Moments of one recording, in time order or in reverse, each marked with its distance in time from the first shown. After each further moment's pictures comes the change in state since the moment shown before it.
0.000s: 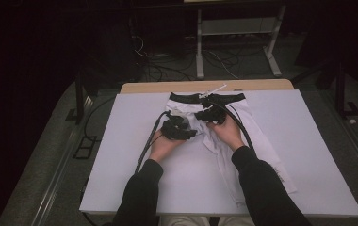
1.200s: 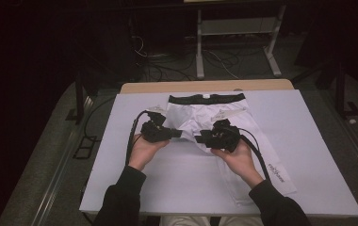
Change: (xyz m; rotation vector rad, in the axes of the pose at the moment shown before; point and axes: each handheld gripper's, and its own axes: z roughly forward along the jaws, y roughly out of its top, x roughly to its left) left arm -0.003 0.007 -0.108 -0.004 -0.156 -0.141; right arm 0.065 -0.059 -0.069 -0.148 0.147 0.011
